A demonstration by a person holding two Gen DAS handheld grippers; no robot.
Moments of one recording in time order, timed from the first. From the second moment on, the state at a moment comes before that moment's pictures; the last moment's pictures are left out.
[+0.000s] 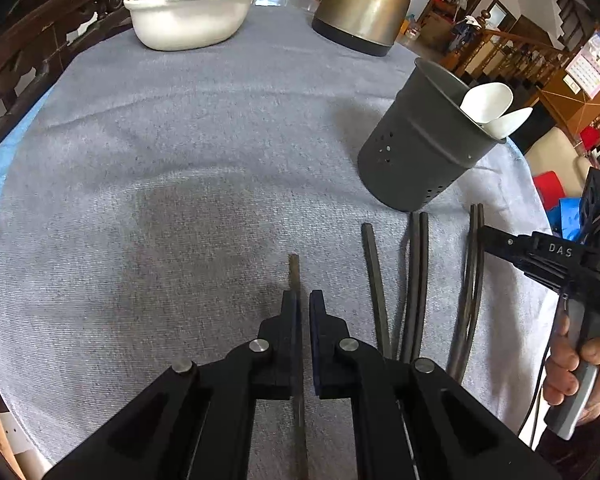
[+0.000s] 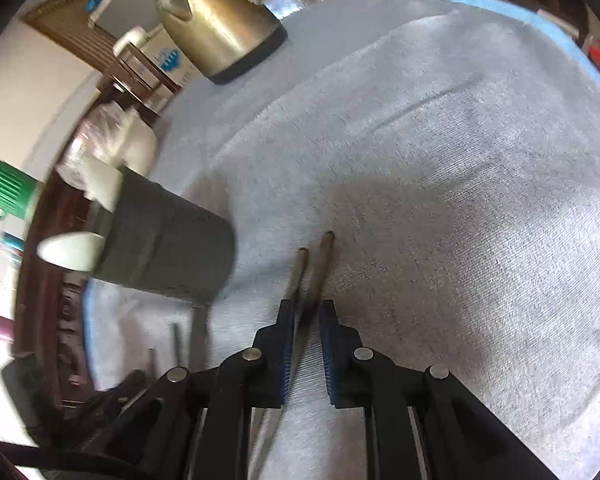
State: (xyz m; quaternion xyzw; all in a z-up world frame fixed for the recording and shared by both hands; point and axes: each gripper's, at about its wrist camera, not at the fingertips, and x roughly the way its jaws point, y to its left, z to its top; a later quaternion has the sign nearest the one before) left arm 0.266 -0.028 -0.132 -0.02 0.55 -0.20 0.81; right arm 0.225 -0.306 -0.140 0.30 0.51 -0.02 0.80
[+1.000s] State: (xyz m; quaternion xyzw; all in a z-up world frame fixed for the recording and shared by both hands) left arm 0.293 -0.042 -0.129 -0.04 0.52 -0.19 0.83; right arm 0.238 -0.281 -0.109 0.20 0.49 -0.02 0.85
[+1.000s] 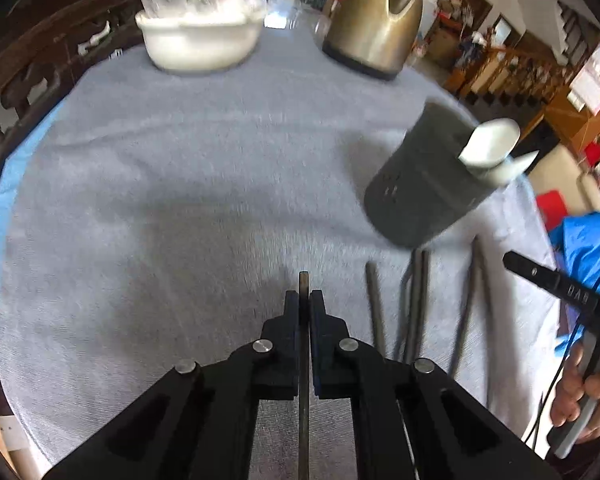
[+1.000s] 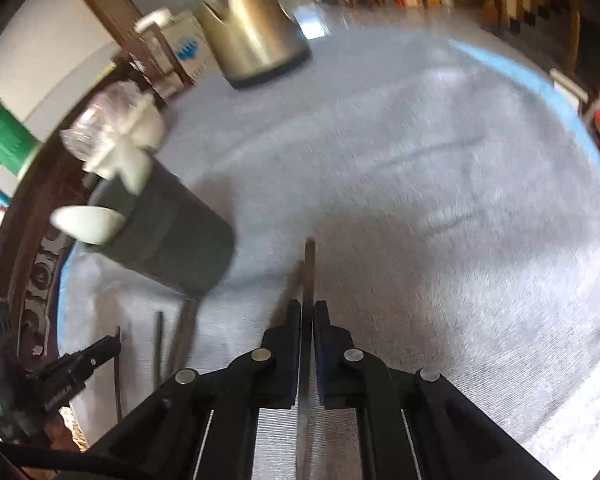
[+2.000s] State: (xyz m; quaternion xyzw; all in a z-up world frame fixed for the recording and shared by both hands) left arm 0.227 -0.020 0.017 -0.03 0.32 -0.20 0.93; right arm 0.252 -0.277 -0.140 0.18 0.58 -0.02 0.79
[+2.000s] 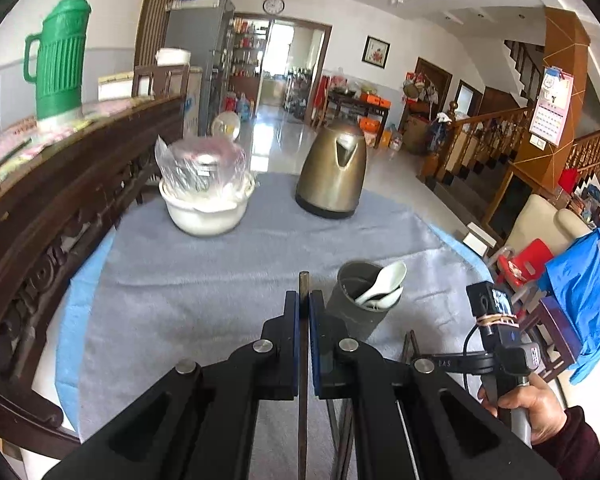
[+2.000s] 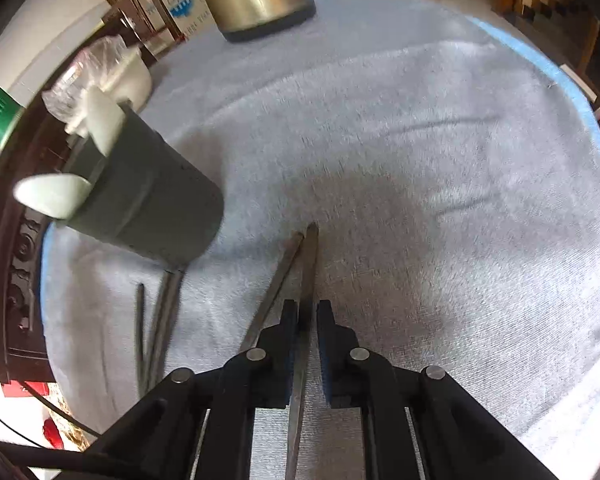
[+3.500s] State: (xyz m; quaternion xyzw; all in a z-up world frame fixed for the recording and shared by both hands) left arm 0.242 -0.061 0.173 -0.05 0.14 -0.25 0.96; right arm 0.223 -0.255 0.104 0.21 0.14 -0.01 0.97
